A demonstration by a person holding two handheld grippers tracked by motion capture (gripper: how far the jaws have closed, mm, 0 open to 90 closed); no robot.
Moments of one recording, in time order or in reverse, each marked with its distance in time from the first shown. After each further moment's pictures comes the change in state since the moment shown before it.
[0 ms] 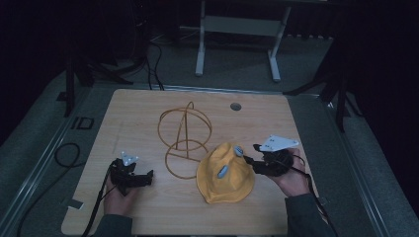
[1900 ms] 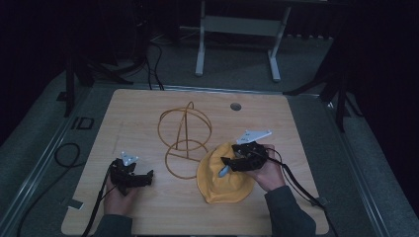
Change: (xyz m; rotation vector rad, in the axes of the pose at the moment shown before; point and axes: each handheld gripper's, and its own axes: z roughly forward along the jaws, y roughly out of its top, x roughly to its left) left arm 0.000 0.000 0.000 -0.001 0.000 0.000; right arm 0.017 0.022 0.053 0.066 0.163 0.095
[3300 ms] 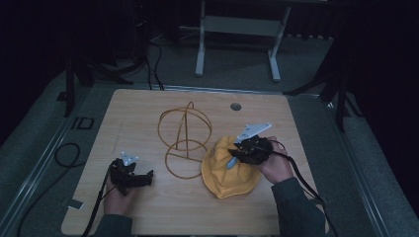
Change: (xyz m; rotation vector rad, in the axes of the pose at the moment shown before) left arm 0.000 0.000 0.000 0.001 0.000 0.000; right arm -0.004 0.021 -0.020 0.086 -0.039 -0.135
